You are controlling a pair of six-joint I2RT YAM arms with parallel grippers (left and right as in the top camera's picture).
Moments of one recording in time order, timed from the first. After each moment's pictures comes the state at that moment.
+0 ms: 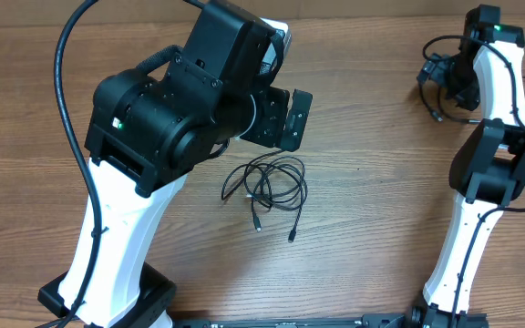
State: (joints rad) left arm -0.64 1.82 2.64 -1.69 0.02 -0.31; right arm -0.24 2.55 2.36 -1.19 -0.01 0.34
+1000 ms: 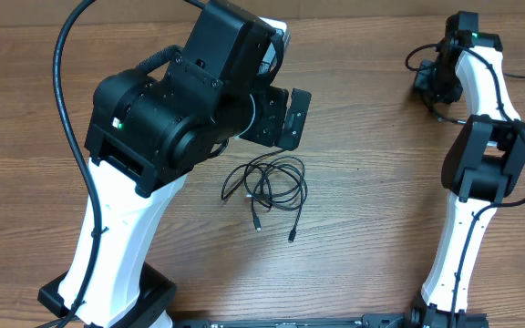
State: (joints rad) left arm -0.64 1.82 2.64 -1.69 0.00 -0.31; right arm -0.19 2.56 2.29 -1.08 -0.03 0.20
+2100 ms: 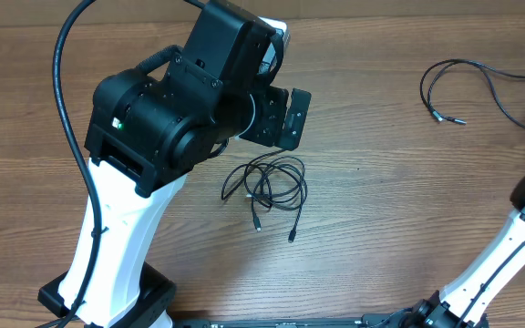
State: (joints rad) left arm -0.64 1.82 2.64 -1.69 0.00 -0.31; right arm -0.68 2.56 2.52 -1.29 0.04 0.63
